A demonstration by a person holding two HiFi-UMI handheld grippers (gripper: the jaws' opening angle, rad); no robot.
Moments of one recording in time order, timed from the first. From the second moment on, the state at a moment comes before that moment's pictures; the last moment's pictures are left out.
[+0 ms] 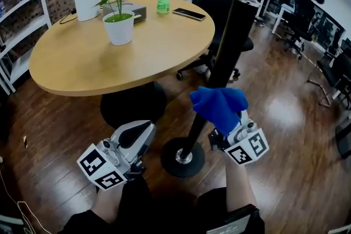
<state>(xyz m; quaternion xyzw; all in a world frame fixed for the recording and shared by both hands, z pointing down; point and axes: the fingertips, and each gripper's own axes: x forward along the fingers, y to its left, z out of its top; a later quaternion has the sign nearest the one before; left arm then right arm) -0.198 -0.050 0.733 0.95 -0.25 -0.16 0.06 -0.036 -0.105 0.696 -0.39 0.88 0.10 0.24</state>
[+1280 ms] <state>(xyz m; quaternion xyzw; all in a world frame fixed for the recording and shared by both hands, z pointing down) -0.198 -0.055 0.763 0.95 -0.28 -0.14 0.07 -0.050 -0.113 0.747 -0.33 0.91 -0.03 0.24</state>
